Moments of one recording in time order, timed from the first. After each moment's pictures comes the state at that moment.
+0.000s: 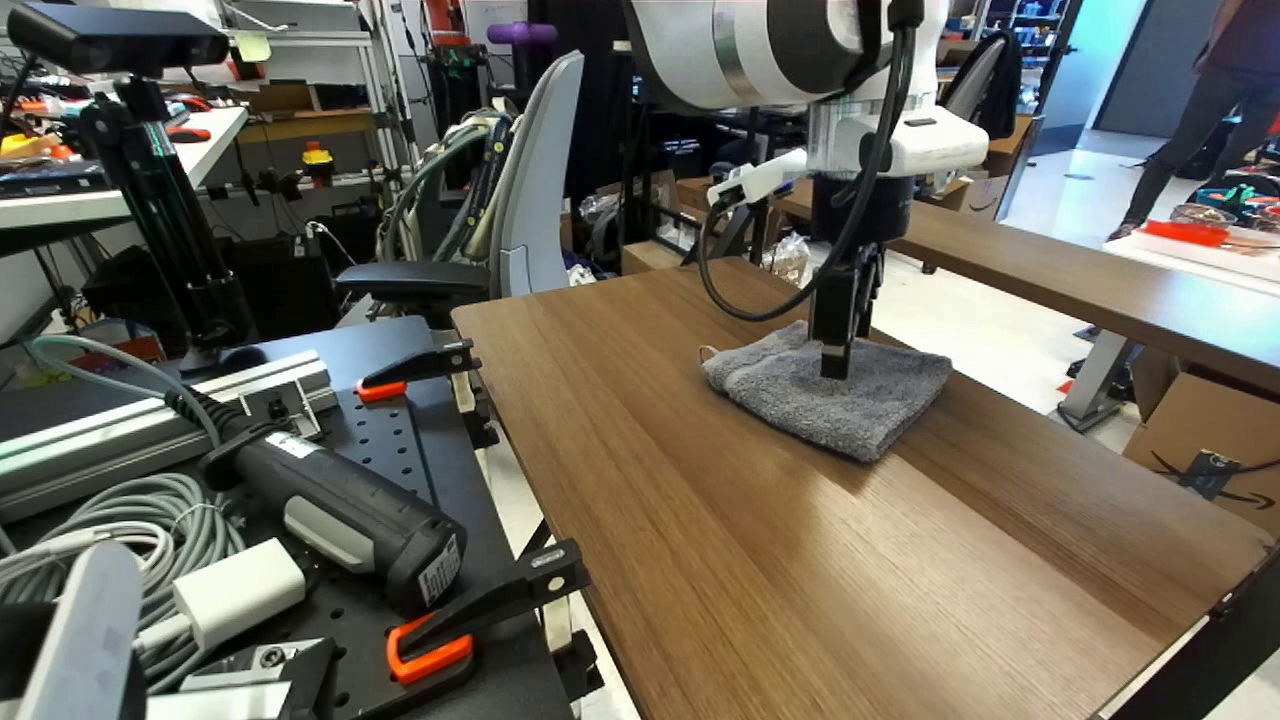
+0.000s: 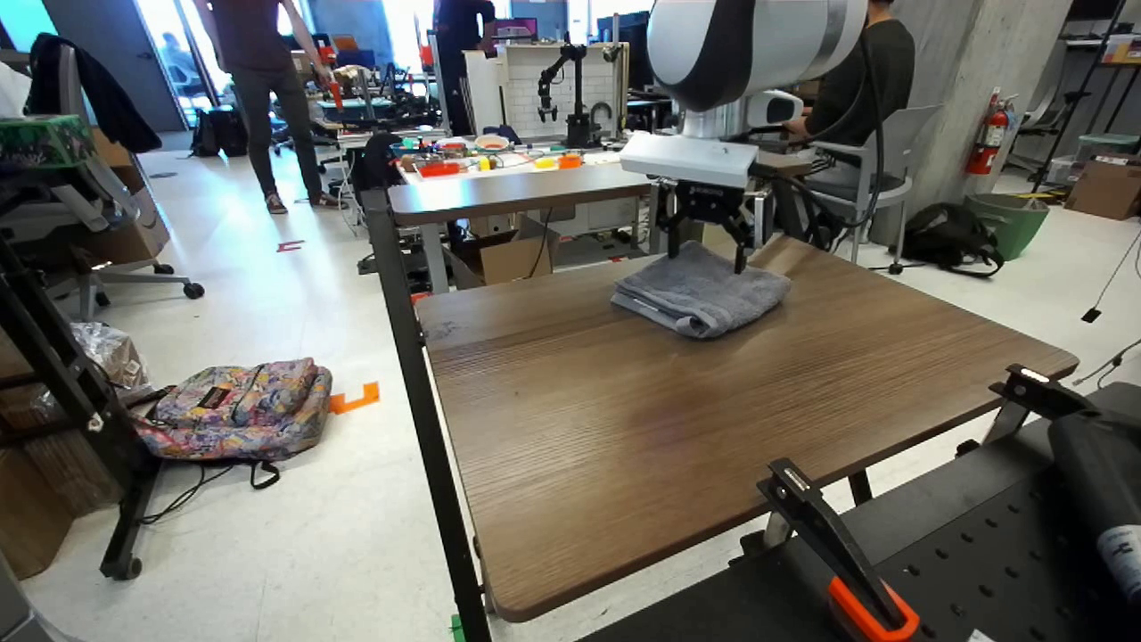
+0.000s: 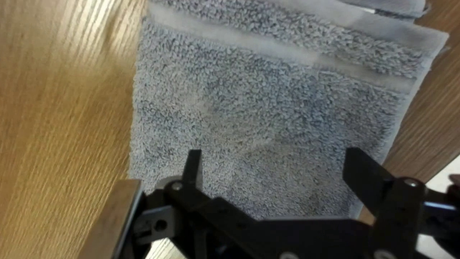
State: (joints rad) arm 0.12 0.75 -0.12 -1.76 -0.12 2.58 1.12
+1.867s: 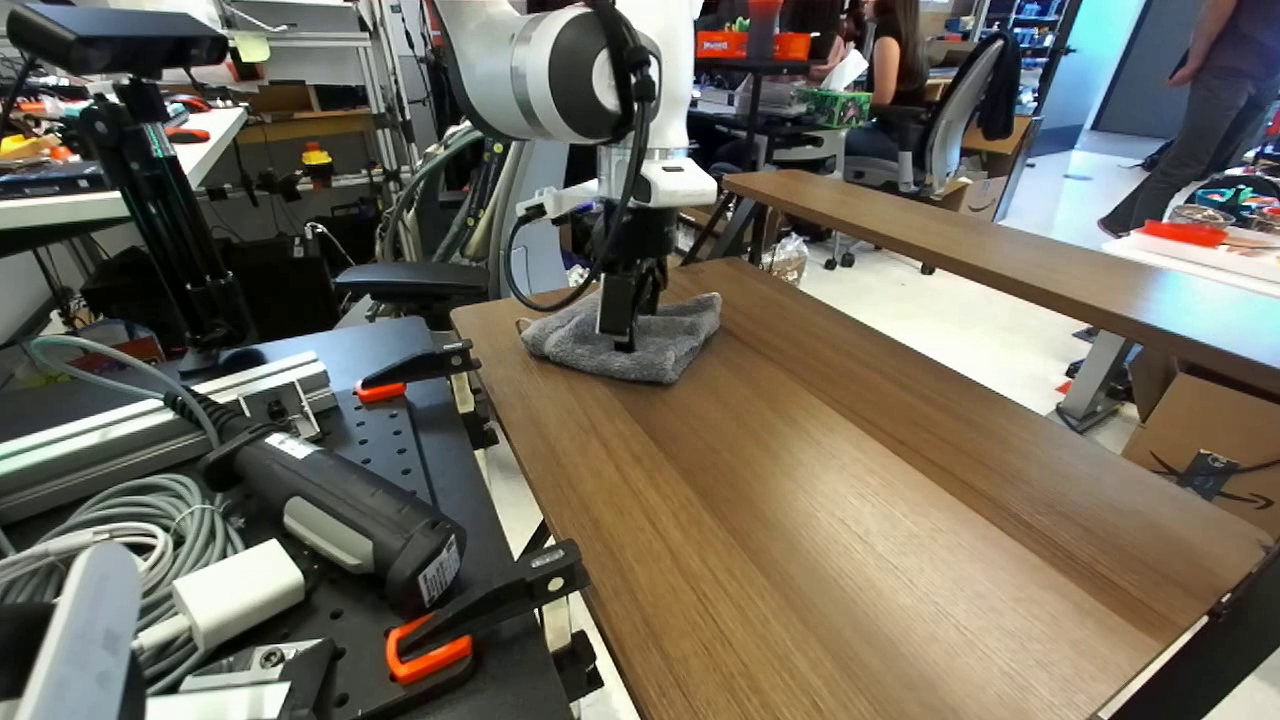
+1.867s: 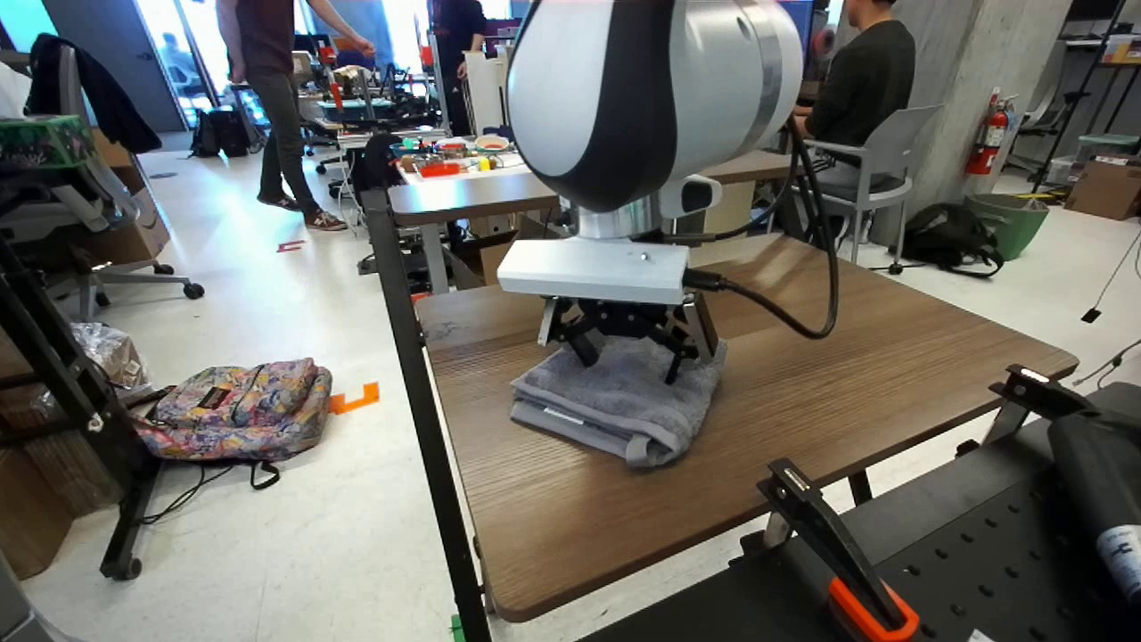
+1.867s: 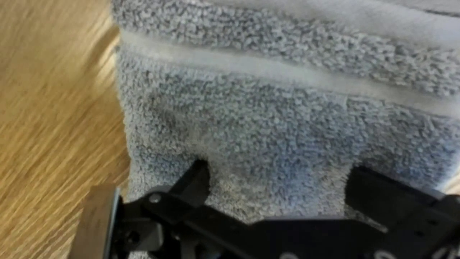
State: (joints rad) arm 0.40 0.68 -0.09 -2.03 -0.05 2.64 1.10
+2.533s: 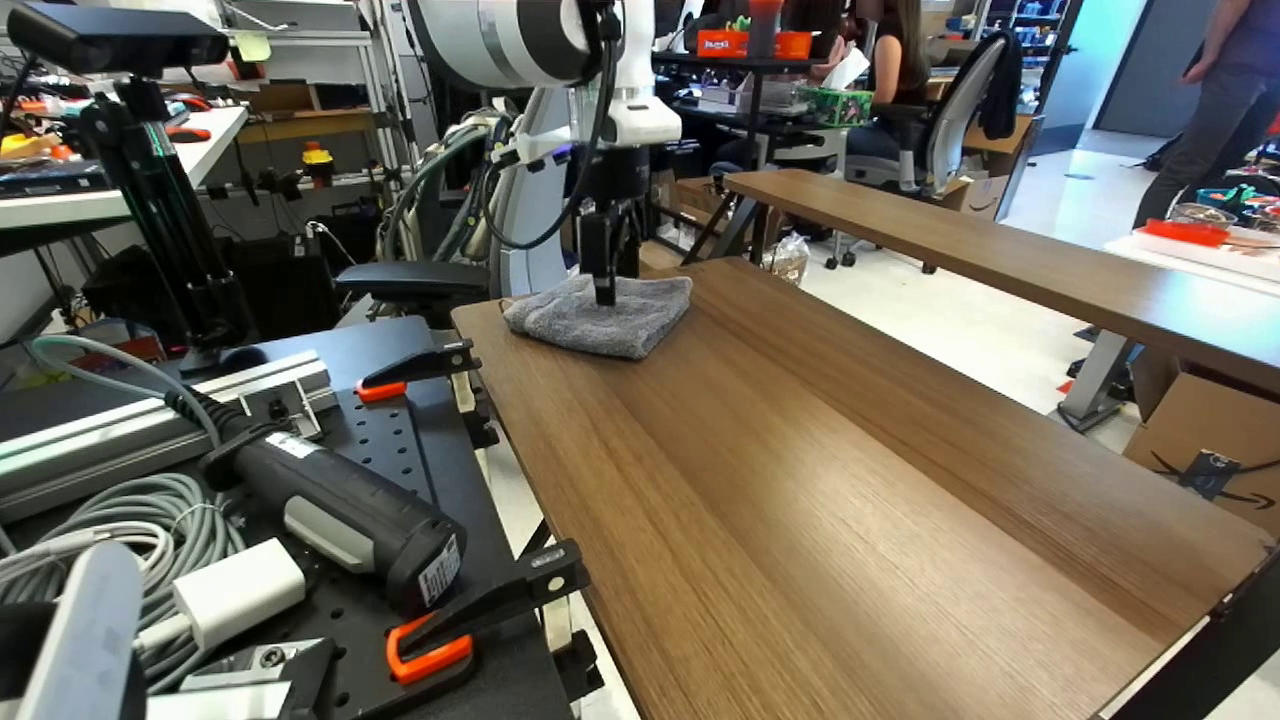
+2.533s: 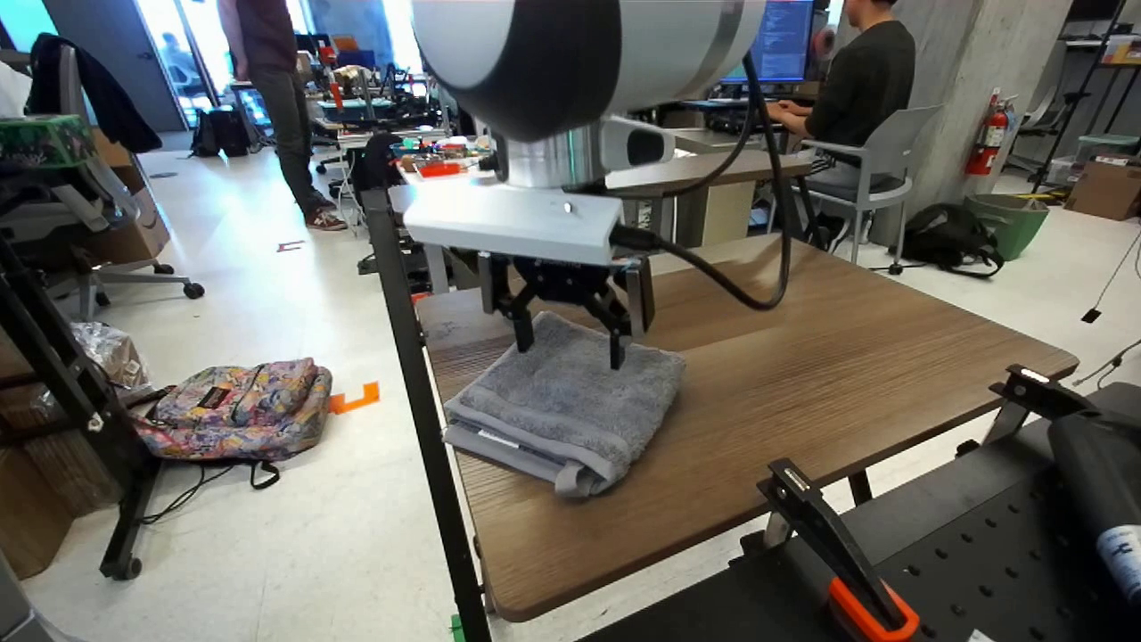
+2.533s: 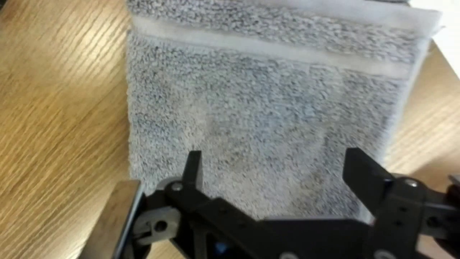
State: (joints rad) arm 0.48 0.59 -0.08 -2.05 -0.06 2.65 1.19
